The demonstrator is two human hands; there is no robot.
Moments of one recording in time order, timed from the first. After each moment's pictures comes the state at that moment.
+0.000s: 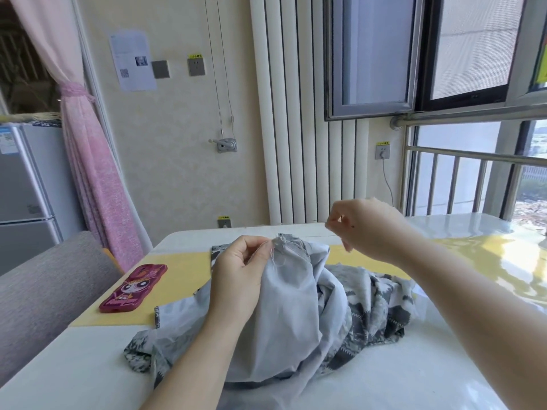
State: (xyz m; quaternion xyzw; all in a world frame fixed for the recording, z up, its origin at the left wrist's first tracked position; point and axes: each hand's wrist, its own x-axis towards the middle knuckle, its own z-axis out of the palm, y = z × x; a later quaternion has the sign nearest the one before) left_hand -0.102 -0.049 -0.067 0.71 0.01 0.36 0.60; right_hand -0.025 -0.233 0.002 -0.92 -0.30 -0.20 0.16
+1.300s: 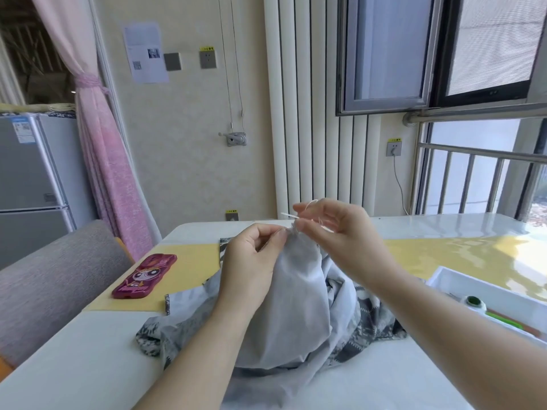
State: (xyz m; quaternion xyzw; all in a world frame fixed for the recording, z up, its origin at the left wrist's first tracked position) left_hand -0.110 -0.054 -0.053 0.71 0.00 0.34 0.62; right_hand -0.058 -0.191 -0.024 -0.70 -0.38 -0.12 0.59
